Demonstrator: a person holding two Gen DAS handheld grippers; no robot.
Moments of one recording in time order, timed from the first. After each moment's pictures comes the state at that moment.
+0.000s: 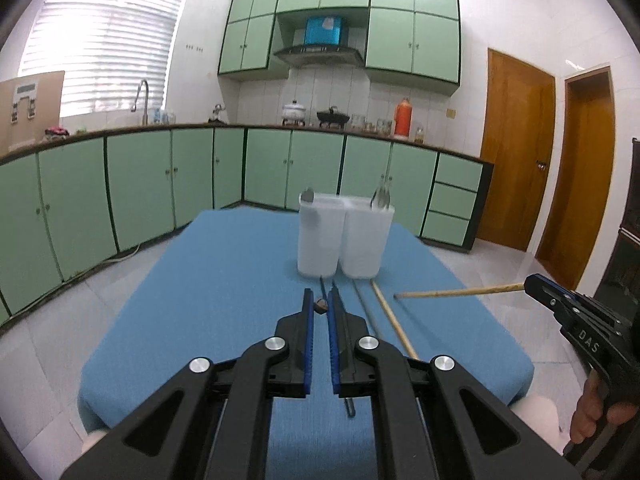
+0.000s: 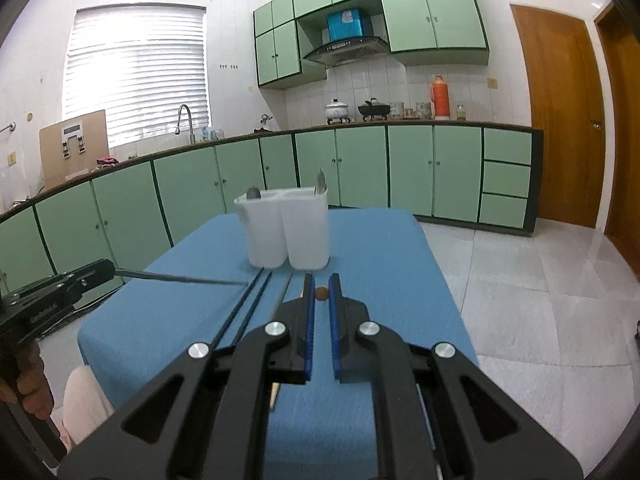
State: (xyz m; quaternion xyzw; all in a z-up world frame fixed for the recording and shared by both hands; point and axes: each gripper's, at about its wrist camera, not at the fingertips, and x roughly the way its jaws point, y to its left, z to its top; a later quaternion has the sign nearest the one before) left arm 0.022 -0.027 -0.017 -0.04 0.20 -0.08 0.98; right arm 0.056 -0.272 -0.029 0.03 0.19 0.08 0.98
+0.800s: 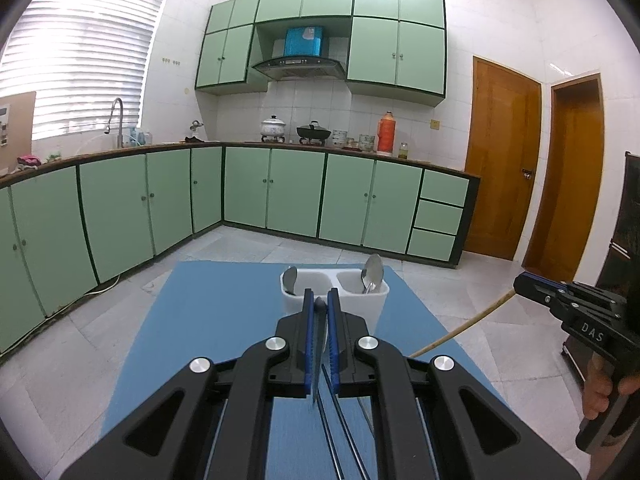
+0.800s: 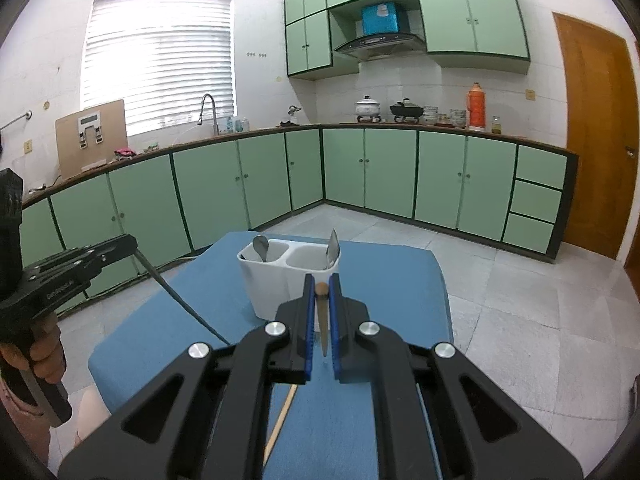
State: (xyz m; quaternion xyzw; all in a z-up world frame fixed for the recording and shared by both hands) left arm 0.111 -0.030 0.059 -0.03 0.19 -0.12 0.98; right arm 0.144 -0.280 0.059 -0.01 0.22 0.14 0.97
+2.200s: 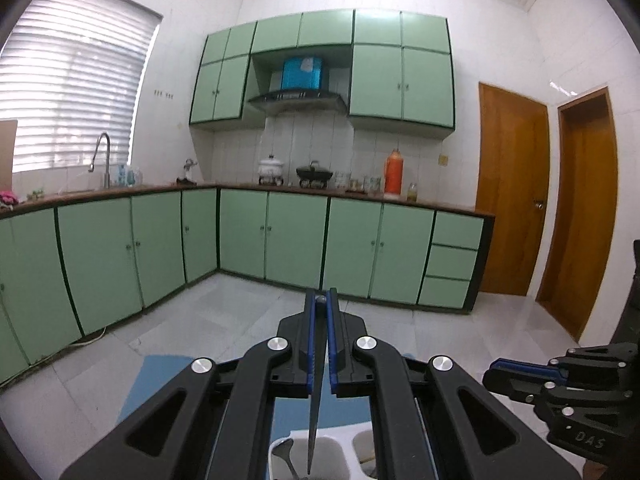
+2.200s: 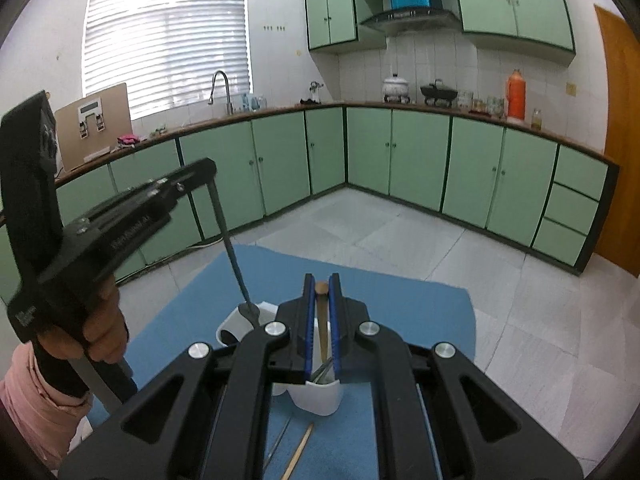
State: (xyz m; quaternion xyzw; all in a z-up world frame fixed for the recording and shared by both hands) left arm 0.309 -0.063 0.102 -0.03 0.12 -0.11 0.99; right arm 0.313 -0.236 0.091 -0.02 0.27 0.18 0.94
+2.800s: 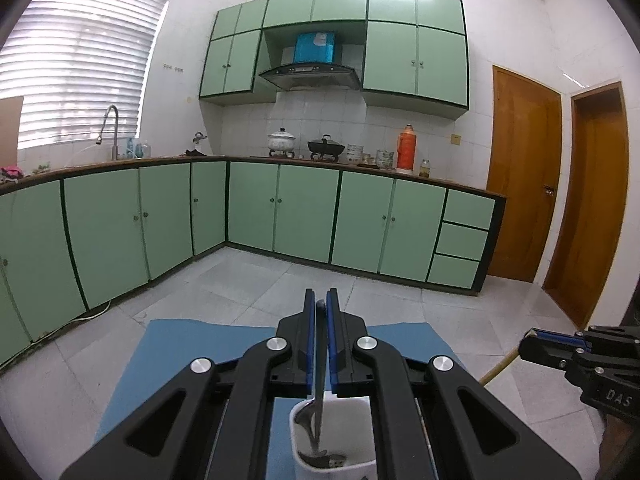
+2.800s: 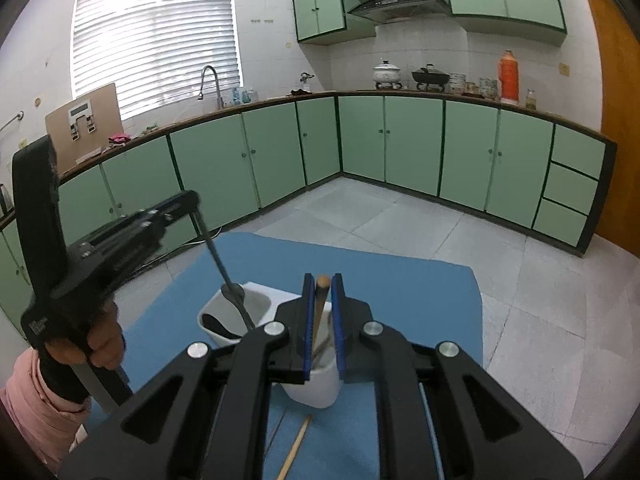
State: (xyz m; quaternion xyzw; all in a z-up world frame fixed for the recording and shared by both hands) left arm 0.309 -0.044 0.061 -0.03 0.15 -0.10 0.98; right arm 0.313 -0.244 0.059 0.00 0.28 0.17 0.95
